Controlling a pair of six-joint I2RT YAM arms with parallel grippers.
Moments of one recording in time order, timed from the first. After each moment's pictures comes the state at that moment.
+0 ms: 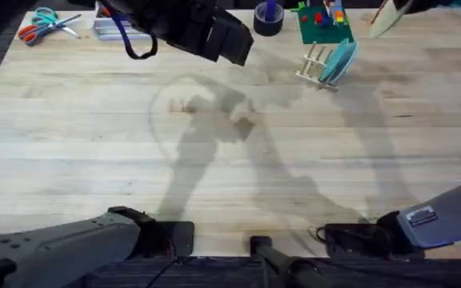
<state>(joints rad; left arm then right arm) -0.34 1.39 1.52 -1.14 0.16 0.07 0.16 1.79 2.19 -1.62 0.26 0.65</state>
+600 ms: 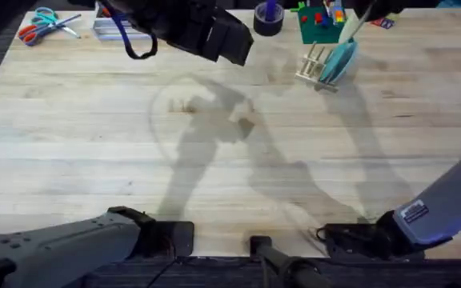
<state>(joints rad) -0.34 1.39 1.52 -1.14 0.16 0.07 0.22 1.92 2.20 -1.54 0.24 0.65</state>
